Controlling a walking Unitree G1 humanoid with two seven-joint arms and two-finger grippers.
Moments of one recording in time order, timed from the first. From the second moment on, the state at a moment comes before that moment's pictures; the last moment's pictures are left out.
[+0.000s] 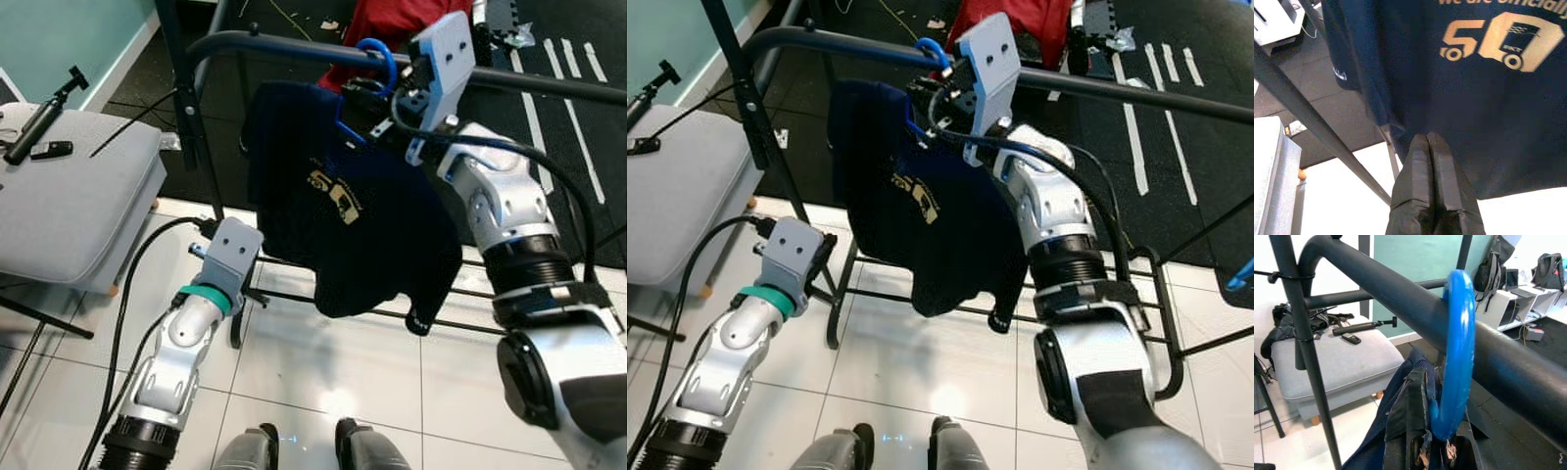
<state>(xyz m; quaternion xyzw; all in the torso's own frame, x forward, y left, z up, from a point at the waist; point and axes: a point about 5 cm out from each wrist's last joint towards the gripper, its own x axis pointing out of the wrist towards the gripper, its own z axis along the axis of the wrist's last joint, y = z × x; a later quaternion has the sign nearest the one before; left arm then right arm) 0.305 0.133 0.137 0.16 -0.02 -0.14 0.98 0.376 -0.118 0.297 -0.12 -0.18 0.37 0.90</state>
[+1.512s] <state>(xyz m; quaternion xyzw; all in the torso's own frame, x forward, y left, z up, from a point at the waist) 0.305 0.119 0.136 0.18 -0.02 -0.19 0.96 0.376 -0.088 0.313 -0.20 -0.19 0.16 0.95</state>
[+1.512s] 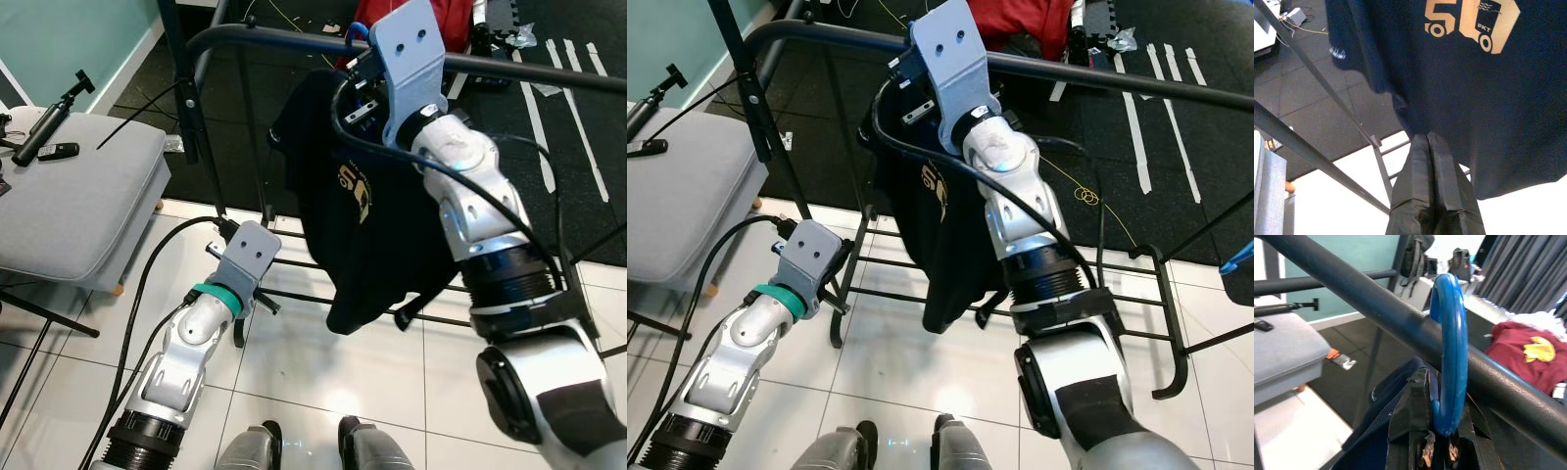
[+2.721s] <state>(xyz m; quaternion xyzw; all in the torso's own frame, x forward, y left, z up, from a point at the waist) 0.305 0.119 0.134 0.19 -0.01 -0.20 0.96 0.366 -0.091 0.298 -0.28 -0.25 0.08 0.92</state>
